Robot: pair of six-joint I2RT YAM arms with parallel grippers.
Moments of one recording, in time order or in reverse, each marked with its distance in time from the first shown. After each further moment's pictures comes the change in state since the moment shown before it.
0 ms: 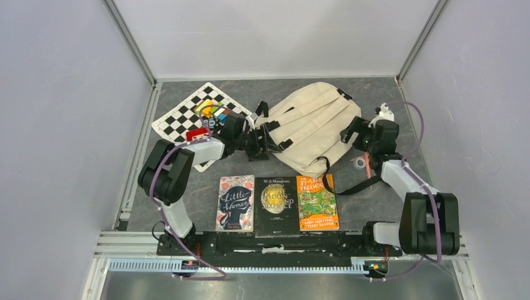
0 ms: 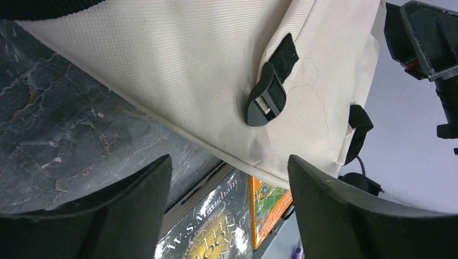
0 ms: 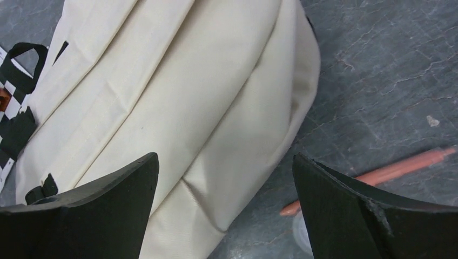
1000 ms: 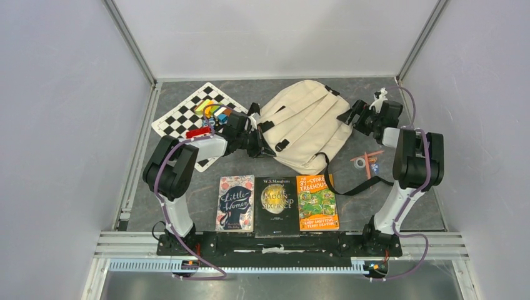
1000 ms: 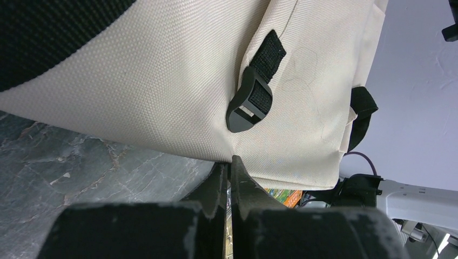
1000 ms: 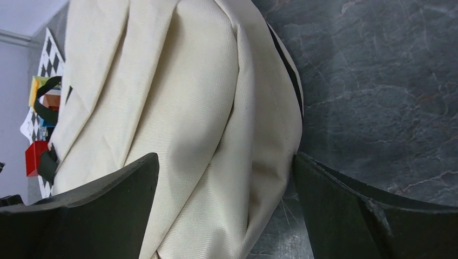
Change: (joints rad) left arm -0.006 0.066 0.062 -0.056 0.006 0.030; right arm -0.193 0.636 0.400 0.165 -0.510 0.049
